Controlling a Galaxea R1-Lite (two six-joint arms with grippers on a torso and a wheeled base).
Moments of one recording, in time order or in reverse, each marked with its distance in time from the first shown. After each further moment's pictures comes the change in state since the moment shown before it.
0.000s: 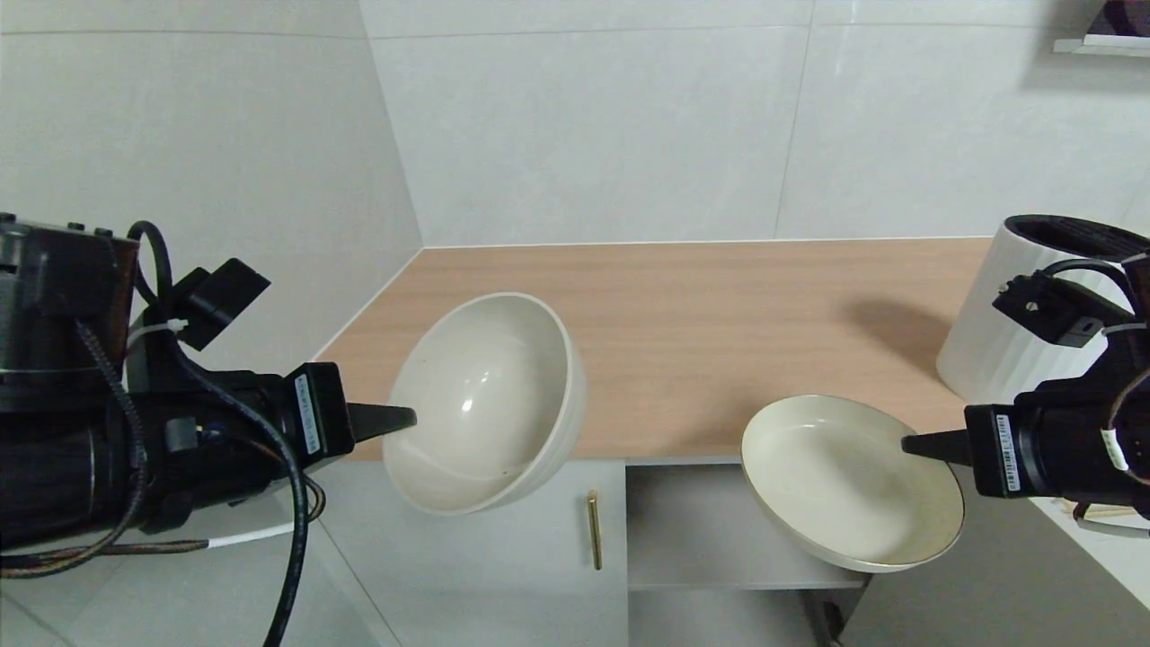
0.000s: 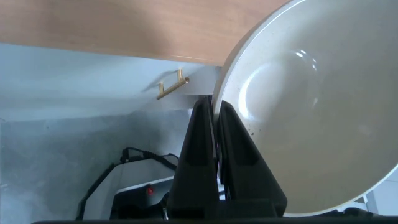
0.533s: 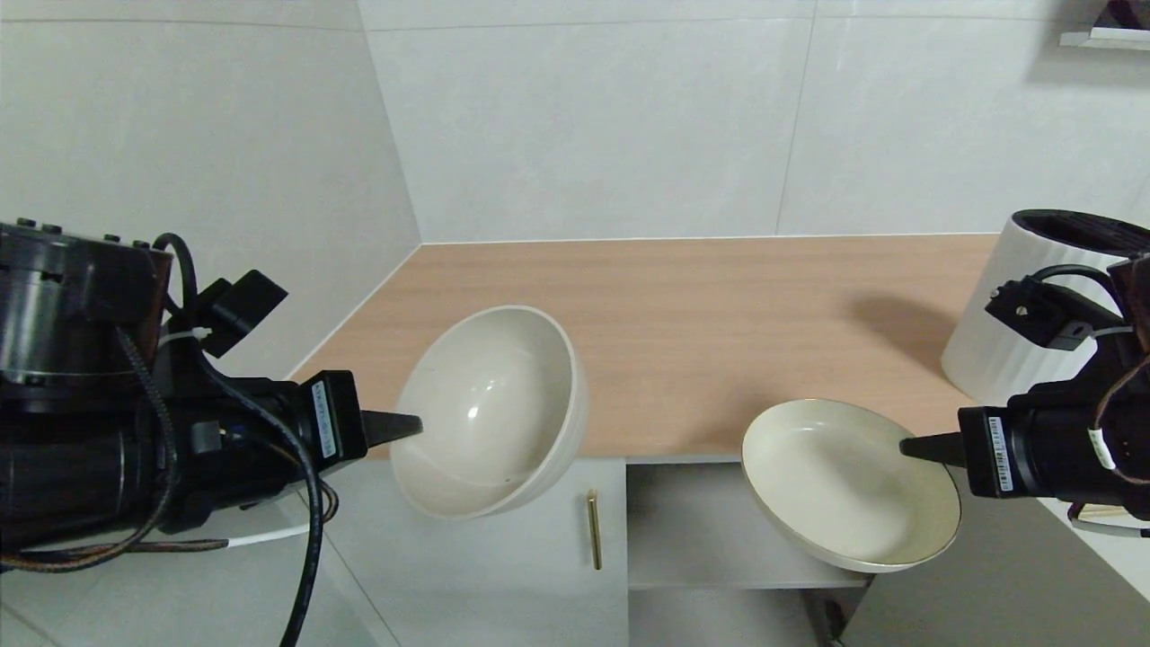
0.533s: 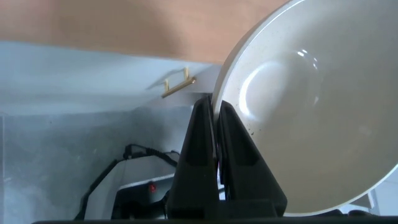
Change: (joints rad) left arm 0.000 0.028 0.006 0.001 0.000 0.000; right arm 0.000 0.013 0.003 -0.001 -0.001 -0.007
